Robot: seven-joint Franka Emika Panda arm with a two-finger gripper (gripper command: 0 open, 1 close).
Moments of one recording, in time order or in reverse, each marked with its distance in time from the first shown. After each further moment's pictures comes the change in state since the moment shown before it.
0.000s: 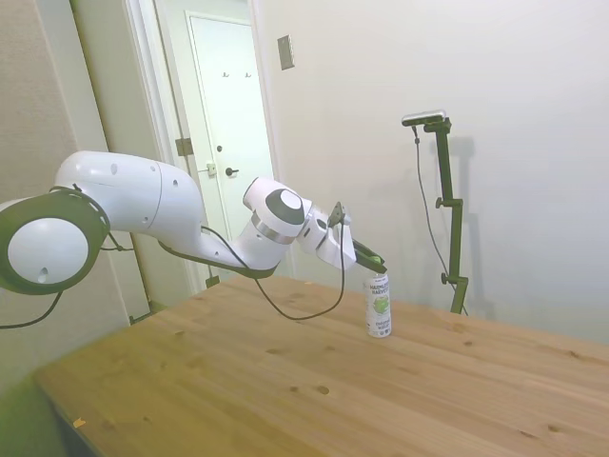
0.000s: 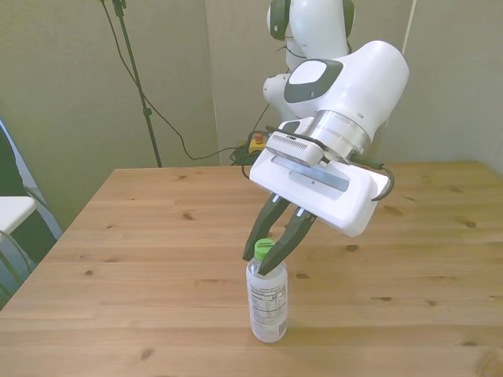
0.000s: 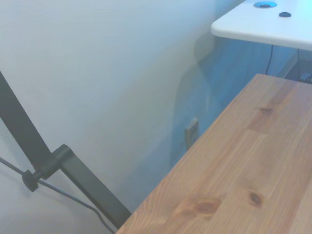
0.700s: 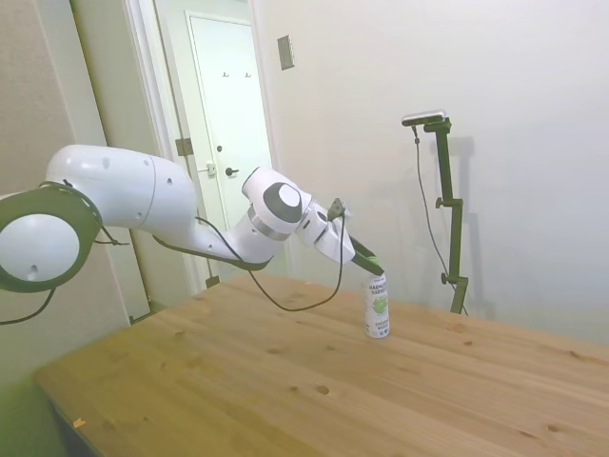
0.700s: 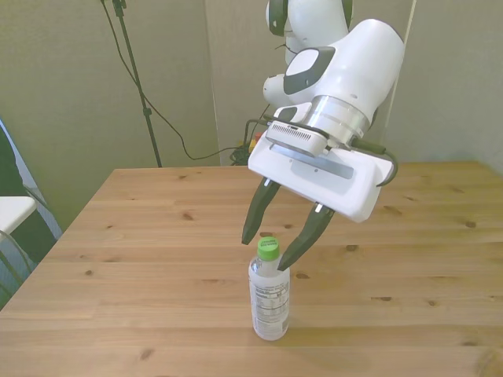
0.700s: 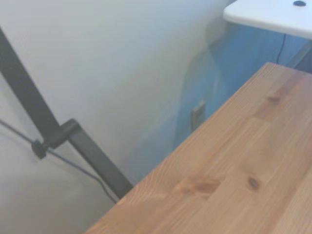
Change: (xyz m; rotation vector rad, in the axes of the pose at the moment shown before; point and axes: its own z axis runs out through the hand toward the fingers) arm 0.016 -0.002 -0.025 -0.062 -0.113 -0.131
